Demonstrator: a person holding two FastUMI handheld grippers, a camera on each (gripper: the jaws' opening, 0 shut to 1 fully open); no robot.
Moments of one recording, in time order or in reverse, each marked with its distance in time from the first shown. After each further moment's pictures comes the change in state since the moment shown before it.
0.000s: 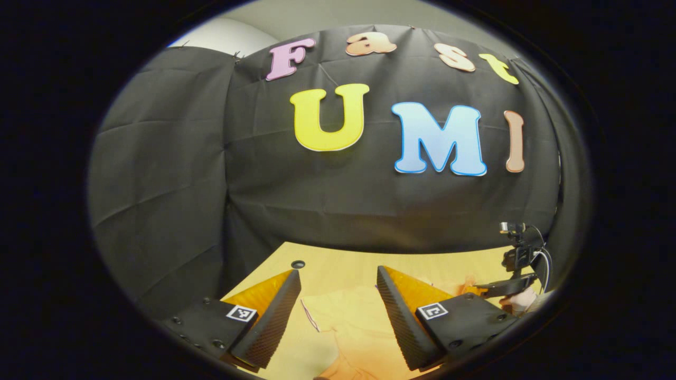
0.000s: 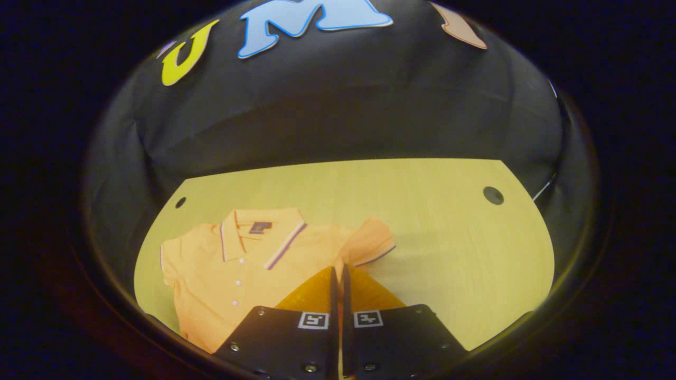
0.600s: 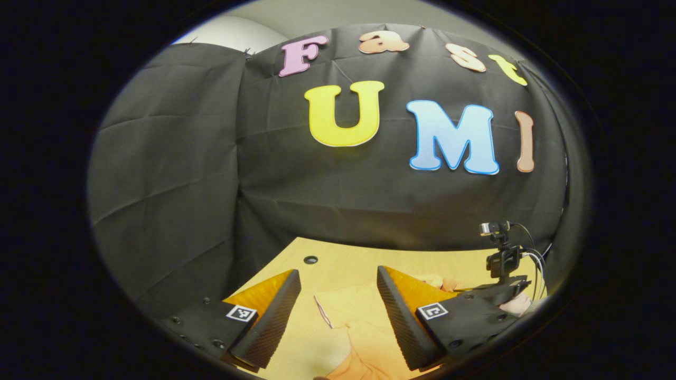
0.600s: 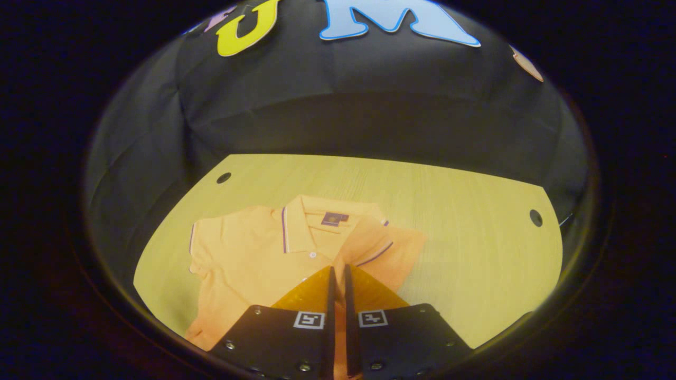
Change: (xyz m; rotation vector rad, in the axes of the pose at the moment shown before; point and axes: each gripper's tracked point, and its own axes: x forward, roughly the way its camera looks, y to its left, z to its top) left arm -0.001 0.037 -0.012 -0.015 0.018 0.051; right arm 0.008 0.089 -0.019 -0.134 0.052 0.116
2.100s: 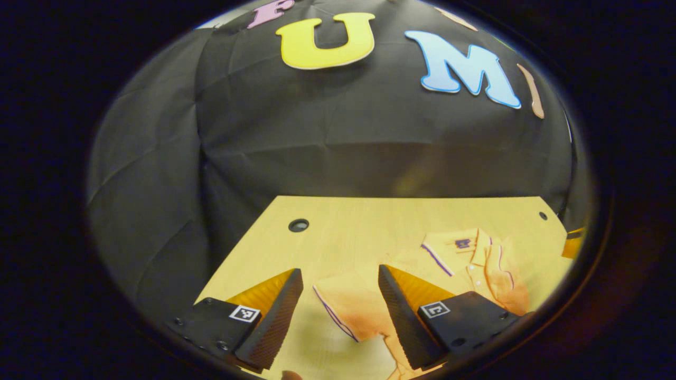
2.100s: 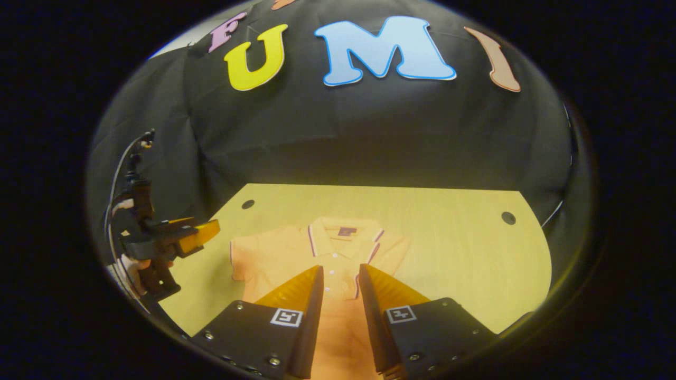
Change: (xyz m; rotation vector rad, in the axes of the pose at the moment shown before) left arm 0.215 0.034 -0.169 0.094 0.281 -0.094; right arm -0.129 0.022 0.008 0.062 -0.154 -0.033
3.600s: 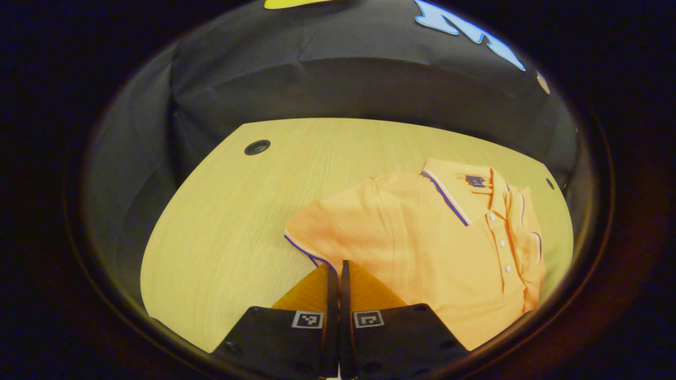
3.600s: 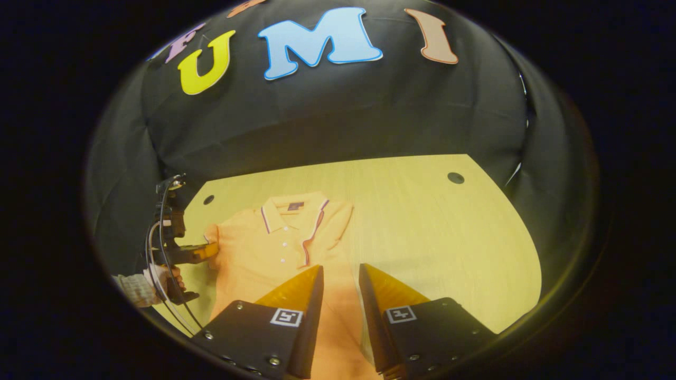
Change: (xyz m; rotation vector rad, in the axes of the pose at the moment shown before) left arm 0.058 -0.046 -0.112 -0.025 0.292 -0.057; right arm -0.041 -0.065 -0.051 0.140 0.071 -0.179
